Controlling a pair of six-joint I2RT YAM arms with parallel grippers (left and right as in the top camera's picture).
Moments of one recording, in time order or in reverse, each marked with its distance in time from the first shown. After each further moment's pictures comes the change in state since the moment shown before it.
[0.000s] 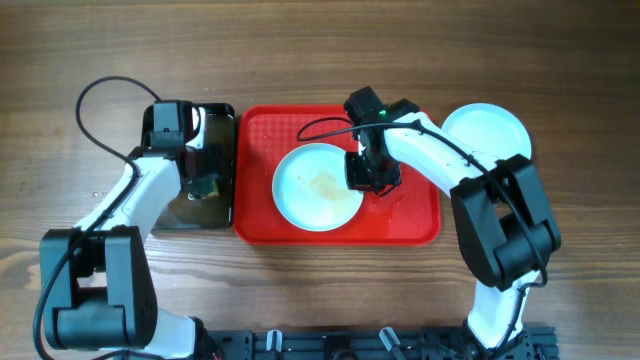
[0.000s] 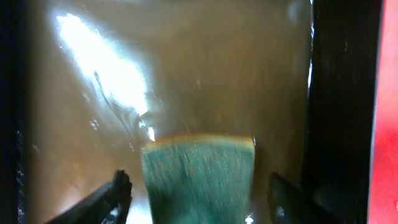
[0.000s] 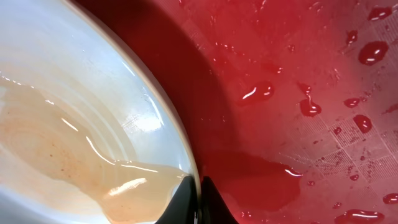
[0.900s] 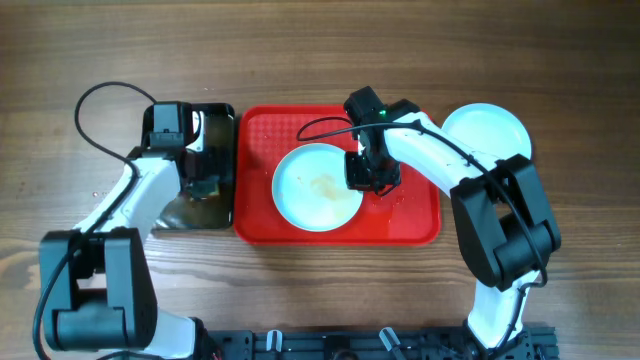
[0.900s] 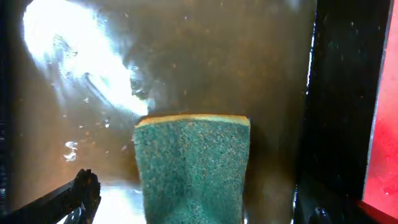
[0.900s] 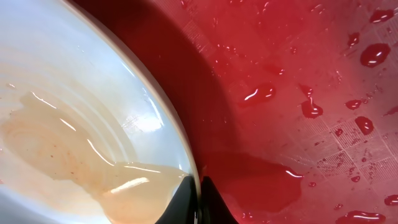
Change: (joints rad) left arm 0.000 -0.007 0.000 -0.051 0.020 -0.050; right arm 0.000 0.000 0.000 0.004 -0.003 0.000
